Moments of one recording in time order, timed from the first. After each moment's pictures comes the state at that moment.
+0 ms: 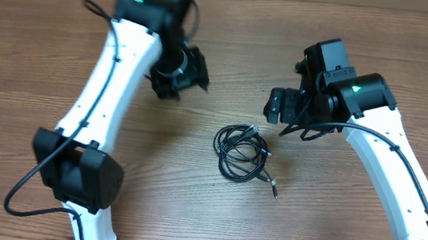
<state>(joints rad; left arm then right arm) -0.31 1.97 2.01 -1.55 0.31 -0.61 0.34 1.58 1.46 -1.14 -0.15 0.36</state>
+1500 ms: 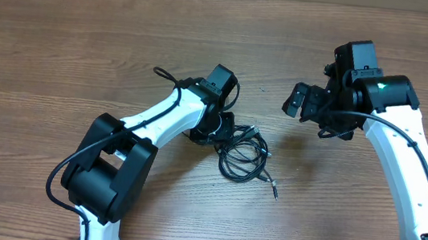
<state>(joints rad) -0.53 1.97 1.30 -0.74 0.27 -0.60 0.19 1.58 1.42 -1.14 -0.20 0.44</state>
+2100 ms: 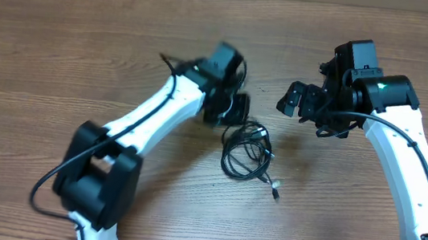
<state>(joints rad) -0.51 1.90 1.50 -0.77 0.50 -0.54 0.19 1.58 1.42 -1.12 -0.29 0.40</state>
